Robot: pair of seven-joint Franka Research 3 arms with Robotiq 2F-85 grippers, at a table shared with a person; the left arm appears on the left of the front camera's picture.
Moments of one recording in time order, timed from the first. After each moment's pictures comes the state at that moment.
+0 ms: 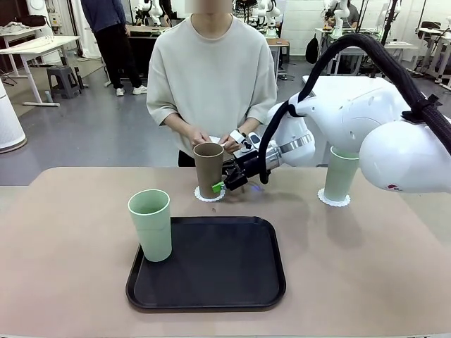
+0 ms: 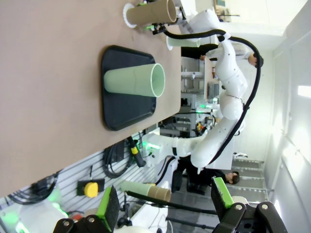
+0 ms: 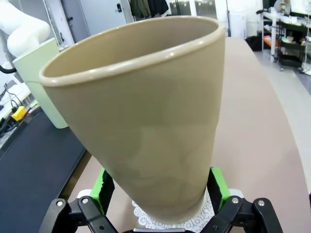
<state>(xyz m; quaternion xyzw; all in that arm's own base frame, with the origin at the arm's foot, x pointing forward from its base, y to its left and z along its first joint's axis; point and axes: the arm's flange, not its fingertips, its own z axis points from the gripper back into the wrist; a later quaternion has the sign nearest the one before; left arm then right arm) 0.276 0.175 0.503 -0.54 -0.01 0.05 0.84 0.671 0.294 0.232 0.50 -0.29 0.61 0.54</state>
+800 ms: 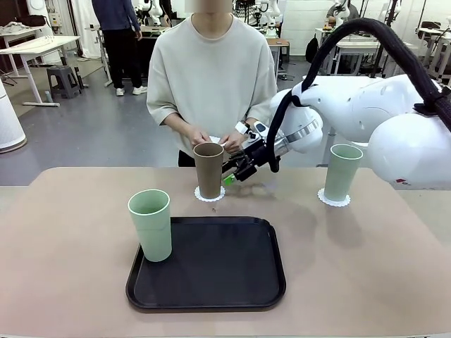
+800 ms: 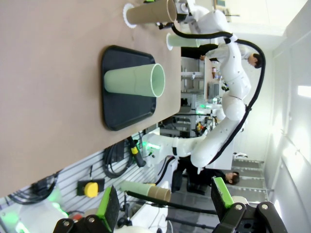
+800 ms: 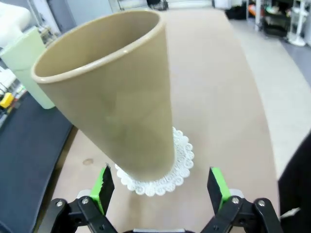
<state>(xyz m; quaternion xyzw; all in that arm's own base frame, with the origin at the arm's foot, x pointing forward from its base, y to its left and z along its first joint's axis) 0.276 0.175 0.503 -0.54 -0.01 0.05 0.84 0.695 0.264 0.265 0.42 -0.26 0.63 0.60</state>
